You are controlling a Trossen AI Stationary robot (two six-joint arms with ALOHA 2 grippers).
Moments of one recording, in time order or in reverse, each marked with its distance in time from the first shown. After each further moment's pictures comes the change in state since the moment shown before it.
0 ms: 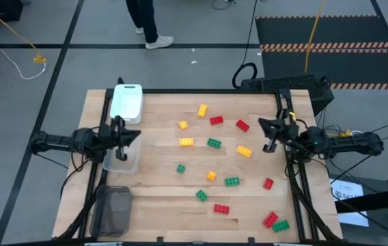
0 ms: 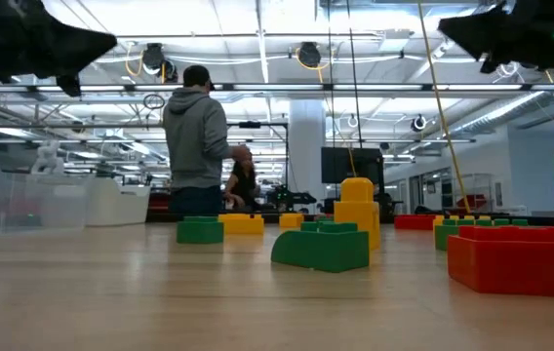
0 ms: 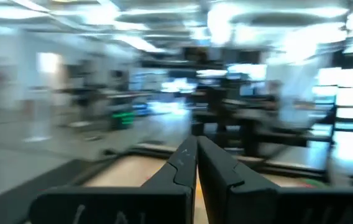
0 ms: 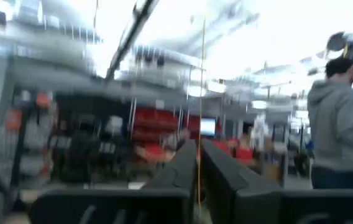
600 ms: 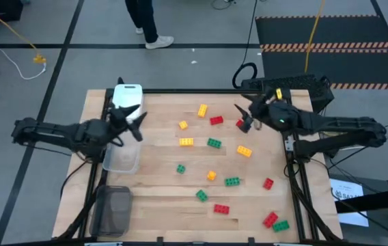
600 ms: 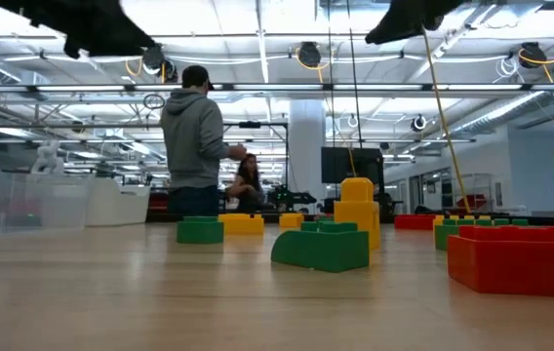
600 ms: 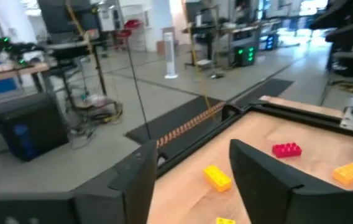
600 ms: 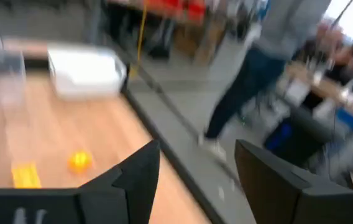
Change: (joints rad) left arm 0.001 0.622 0.477 -0.260 -0.503 -0.087; right arm -0.104 0.631 0.903 -1.102 0.285 0.147
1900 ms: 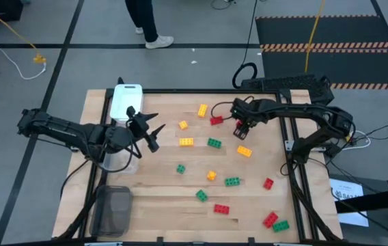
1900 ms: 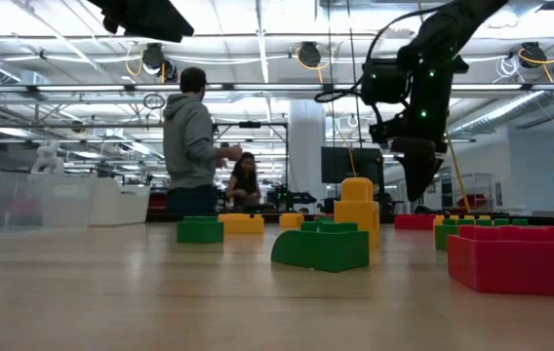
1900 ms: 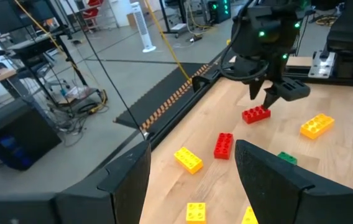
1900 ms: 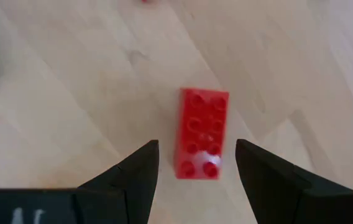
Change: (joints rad) left arm -0.100 0.322 0.261 -0.159 0.022 0.007; right arm -0.383 0.499 -0.074 -0.410 -0.449 0.247
